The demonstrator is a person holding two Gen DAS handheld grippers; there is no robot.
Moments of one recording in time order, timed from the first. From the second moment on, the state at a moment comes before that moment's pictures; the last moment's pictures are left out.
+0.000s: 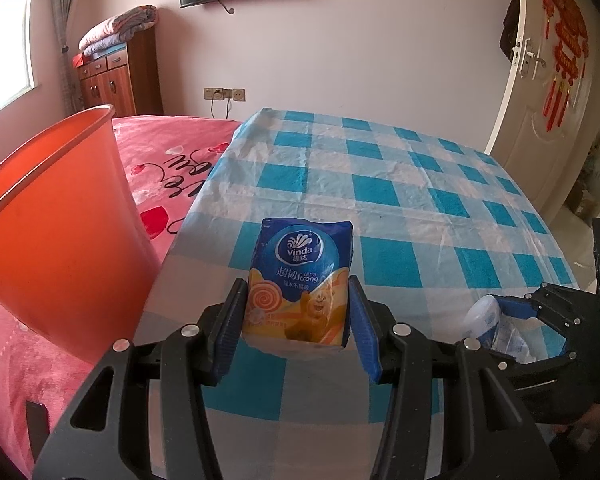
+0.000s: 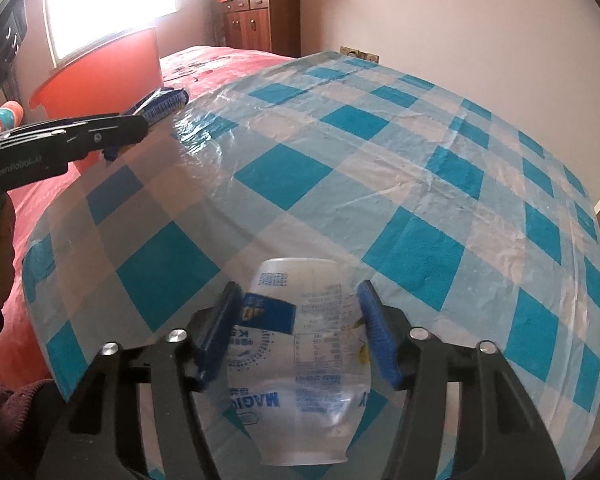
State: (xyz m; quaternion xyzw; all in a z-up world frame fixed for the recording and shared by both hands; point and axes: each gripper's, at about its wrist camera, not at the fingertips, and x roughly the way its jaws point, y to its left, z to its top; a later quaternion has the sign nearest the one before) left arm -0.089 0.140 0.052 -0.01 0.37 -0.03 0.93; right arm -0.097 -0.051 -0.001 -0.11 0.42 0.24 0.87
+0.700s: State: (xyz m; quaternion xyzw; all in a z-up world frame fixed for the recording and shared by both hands) left arm -0.098 0.155 0.078 -0.03 0.33 -0.03 0.94; right arm -0.090 -0.034 0.041 -0.09 0.39 0.25 0.88
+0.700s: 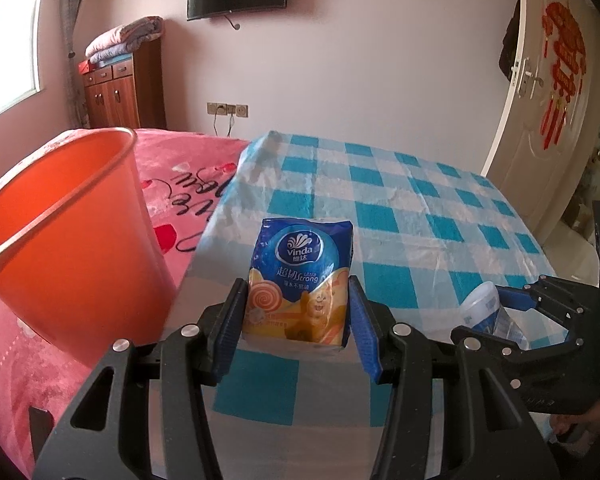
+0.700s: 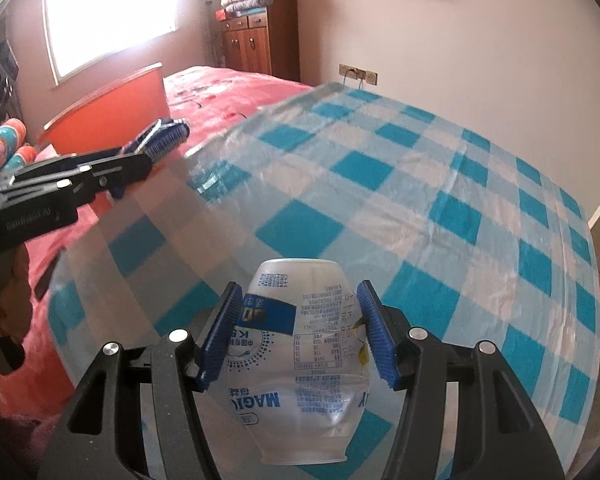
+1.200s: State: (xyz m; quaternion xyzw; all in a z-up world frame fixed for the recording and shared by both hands) left arm -0.106 0.206 0.135 -0.03 0.27 0.03 0.96; right arm -0.051 0.018 0.103 -0.03 0.38 0.32 0.87
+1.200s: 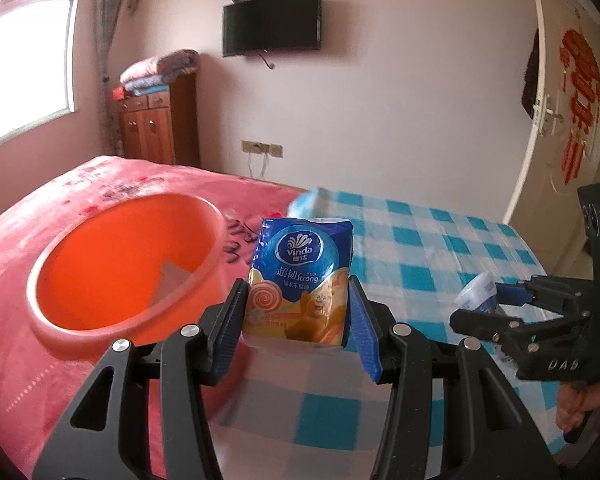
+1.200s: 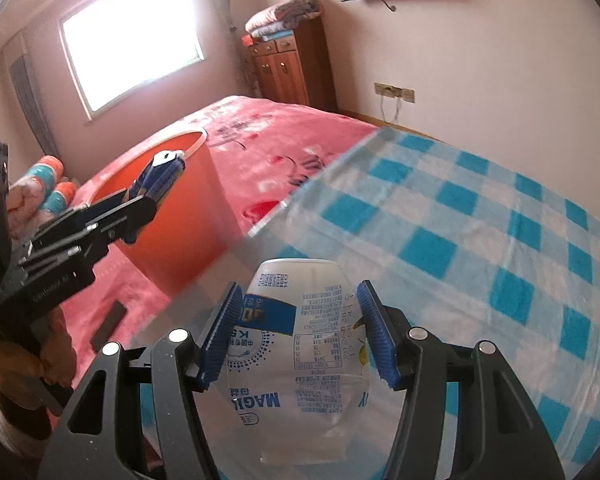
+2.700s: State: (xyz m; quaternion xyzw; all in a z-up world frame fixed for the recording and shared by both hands) left arm -0.075 0.344 0.115 -0.06 0.30 0.21 0.93; right arm 0.022 0.204 0.150 0.01 0.33 0.40 0.85
